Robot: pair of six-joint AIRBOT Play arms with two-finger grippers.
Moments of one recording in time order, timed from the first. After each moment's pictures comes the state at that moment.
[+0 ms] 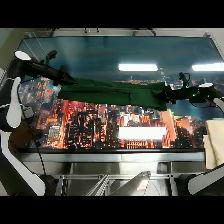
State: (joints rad) left arm 0.10 -2.07 1.97 0.73 -1.55 -1.33; right arm -0.26 -1.87 1.26 -0.49 1.13 0.97
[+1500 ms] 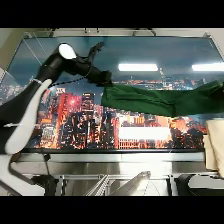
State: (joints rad) left arm -0.32 -1.76 1.71 0.87 -1.29 -1.30; right arm -0.68 -1.53 1.46 -0.93 1.52 1.11
